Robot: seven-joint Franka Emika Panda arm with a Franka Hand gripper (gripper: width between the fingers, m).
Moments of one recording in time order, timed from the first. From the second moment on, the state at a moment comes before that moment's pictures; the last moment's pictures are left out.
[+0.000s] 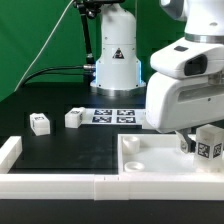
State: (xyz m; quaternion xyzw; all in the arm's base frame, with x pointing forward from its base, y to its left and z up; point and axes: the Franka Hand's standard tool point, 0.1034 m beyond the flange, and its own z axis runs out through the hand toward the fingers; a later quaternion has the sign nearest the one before) arm 0.635 0.116 0.068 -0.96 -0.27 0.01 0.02
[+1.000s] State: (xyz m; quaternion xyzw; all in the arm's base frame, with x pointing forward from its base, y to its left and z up) arm 0.635 0.117 0.069 -1.00 0.04 0.01 0.02
